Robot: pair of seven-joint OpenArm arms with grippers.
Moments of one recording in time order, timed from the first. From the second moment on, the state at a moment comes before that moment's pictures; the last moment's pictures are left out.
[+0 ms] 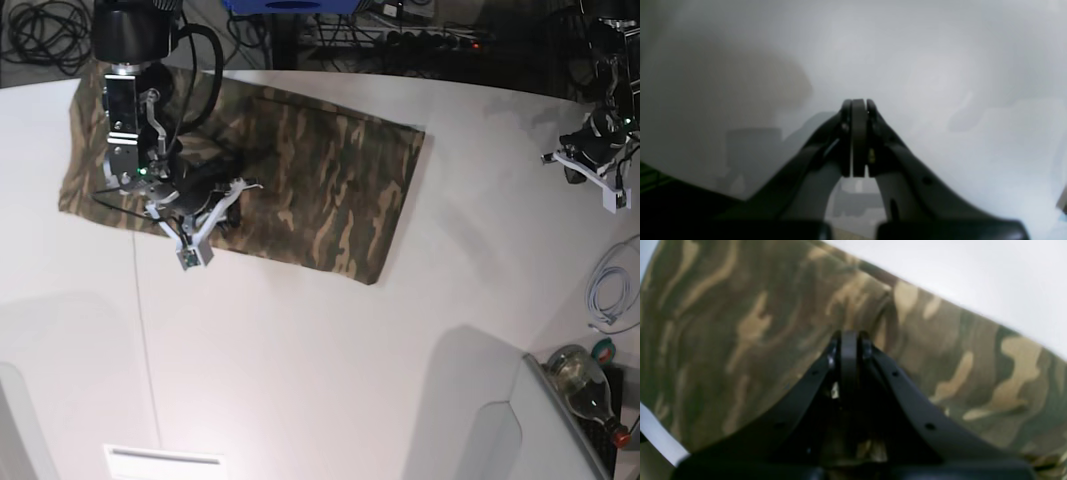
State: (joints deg) left arm 18.0 -28.7 -20.0 75.3 -29.5 -8.8 29.9; right arm -1.9 -4.1 6.0 70.9 4.6 25.4 -35.0
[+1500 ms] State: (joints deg) left arm 5.8 -23.3 9.4 61.8 -19.2 -27.9 4.9; right arm -9.7 6.4 44.6 70.0 32.9 40.1 -56.7
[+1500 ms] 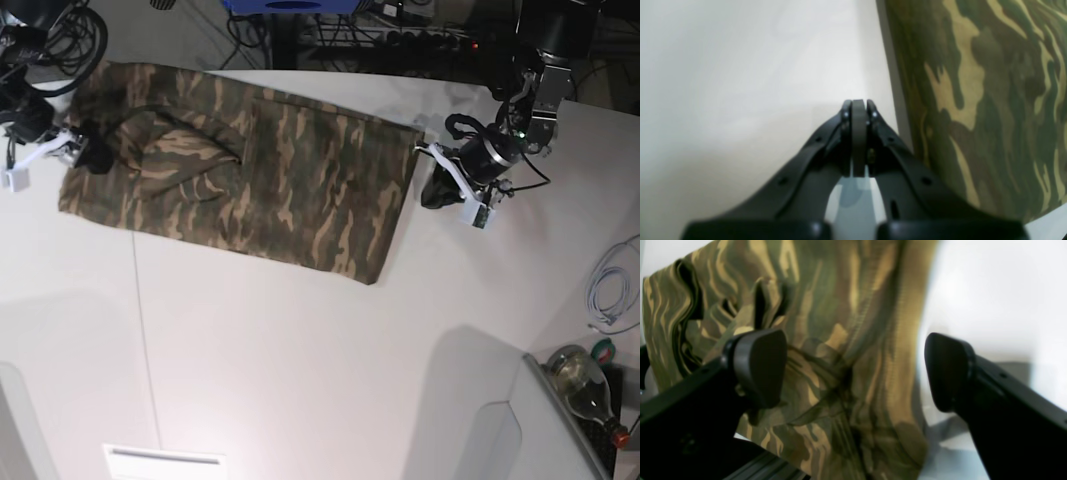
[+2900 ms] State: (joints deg) left arm 4.1 -13.8 23.4 65.3 -18.7 -27.4 5.9; right arm -5.2 3.3 37.0 92.3 30.7 40.1 -77.3
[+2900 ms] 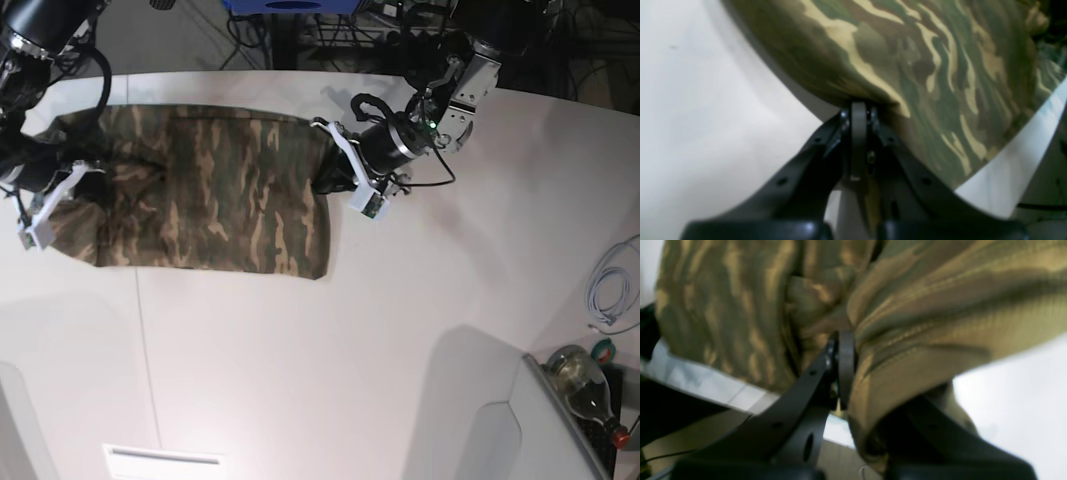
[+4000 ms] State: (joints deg) left arm 3.3 -13.6 26.0 65.2 -18.7 -27.3 5.9; right arm -8.3 -5.2 10.6 96.6 31.0 28.0 -69.7
